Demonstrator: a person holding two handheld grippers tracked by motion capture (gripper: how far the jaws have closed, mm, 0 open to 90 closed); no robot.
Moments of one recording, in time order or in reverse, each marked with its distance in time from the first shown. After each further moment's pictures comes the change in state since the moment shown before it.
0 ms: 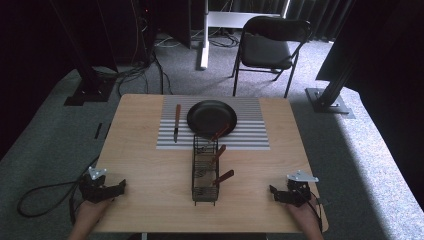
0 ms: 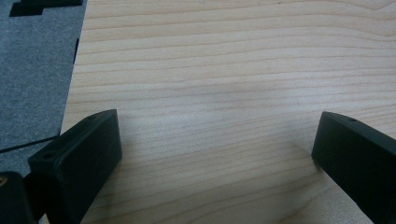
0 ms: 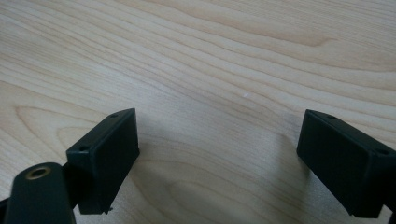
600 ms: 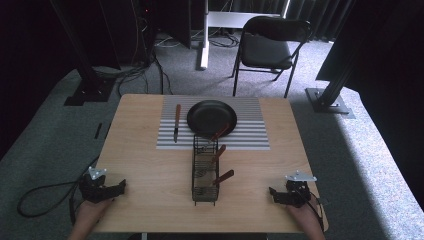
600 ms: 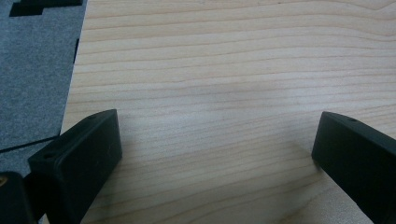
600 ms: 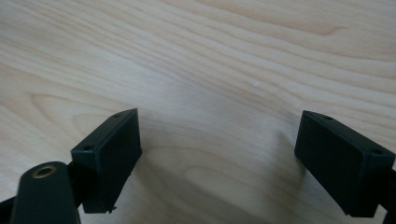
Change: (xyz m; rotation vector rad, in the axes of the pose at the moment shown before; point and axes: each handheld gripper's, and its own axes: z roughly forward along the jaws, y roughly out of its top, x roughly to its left) left arm 0.000 0.000 0.000 0.000 0.000 0.001; right arm 0.007 0.004 -0.005 0.061 0.006 -0.004
